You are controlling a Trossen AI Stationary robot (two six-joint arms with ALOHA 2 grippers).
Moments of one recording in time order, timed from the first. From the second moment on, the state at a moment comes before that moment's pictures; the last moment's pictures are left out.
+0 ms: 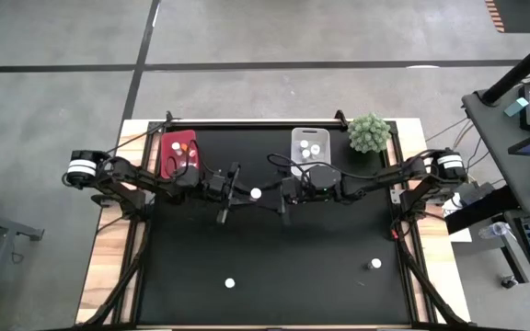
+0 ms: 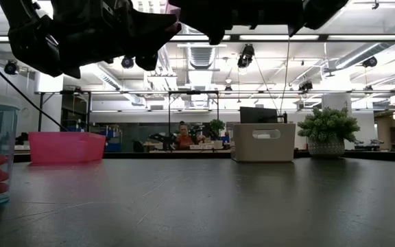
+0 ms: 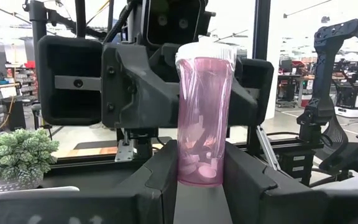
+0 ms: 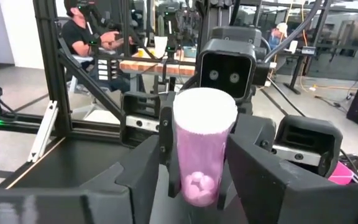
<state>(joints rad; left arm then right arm) 0.08 1.46 0.43 1.25 0.28 -0.04 0.03 1.64 0.95 0.69 -0.09 -0.09</state>
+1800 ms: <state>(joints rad) 0.08 1.44 0.46 1.06 0.23 0.02 0.03 1.63 1.16 -0.12 -0.02 -0.05</state>
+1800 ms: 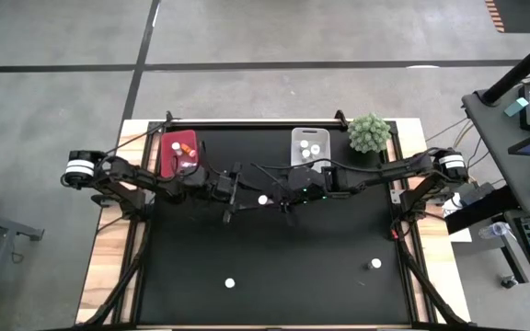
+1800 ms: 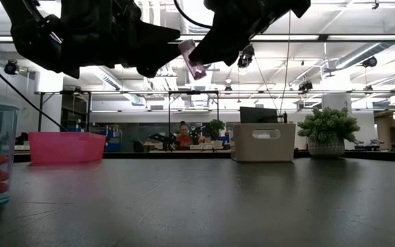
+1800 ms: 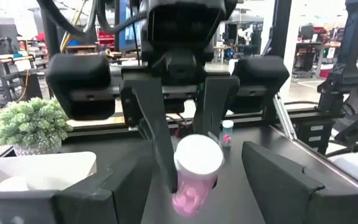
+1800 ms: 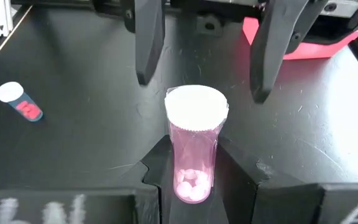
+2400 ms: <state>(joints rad) 0.08 1.55 0.53 1.06 0.23 0.03 0.03 1.63 1.16 -0.12 0.00 -0.04</state>
